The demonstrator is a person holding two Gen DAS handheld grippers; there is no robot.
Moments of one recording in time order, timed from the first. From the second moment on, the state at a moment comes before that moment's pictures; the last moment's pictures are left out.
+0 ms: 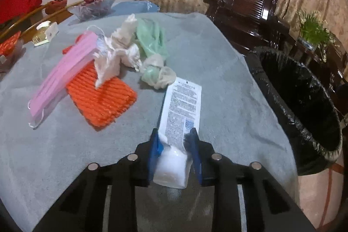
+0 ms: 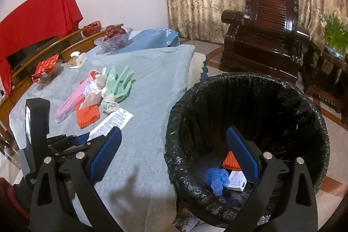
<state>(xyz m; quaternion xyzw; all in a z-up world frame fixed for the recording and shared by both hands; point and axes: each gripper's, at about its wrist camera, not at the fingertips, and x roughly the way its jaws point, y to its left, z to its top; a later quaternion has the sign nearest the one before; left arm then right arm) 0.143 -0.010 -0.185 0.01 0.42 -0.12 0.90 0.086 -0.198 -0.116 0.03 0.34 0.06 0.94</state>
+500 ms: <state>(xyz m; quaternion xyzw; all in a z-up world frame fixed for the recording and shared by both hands) 0.148 -0.028 -0.191 0.02 0.44 -0.13 0.89 0.088 -0.194 -0.116 0.04 0.34 0.06 0.94</state>
